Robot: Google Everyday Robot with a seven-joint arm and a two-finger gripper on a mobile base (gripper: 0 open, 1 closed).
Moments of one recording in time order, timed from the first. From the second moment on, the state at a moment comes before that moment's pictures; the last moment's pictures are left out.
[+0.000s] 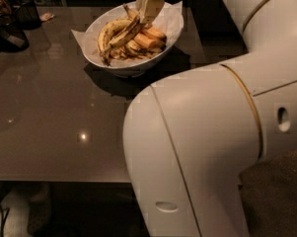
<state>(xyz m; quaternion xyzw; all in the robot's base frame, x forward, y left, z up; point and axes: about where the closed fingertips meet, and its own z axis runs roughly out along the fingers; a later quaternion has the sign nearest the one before) 0.714 -0.008 0.996 -0.76 0.60 -0.05 0.23</state>
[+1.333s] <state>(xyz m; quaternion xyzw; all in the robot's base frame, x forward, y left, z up) 0.641 -0.032 1.017 -0.71 0.64 -0.01 0.28</state>
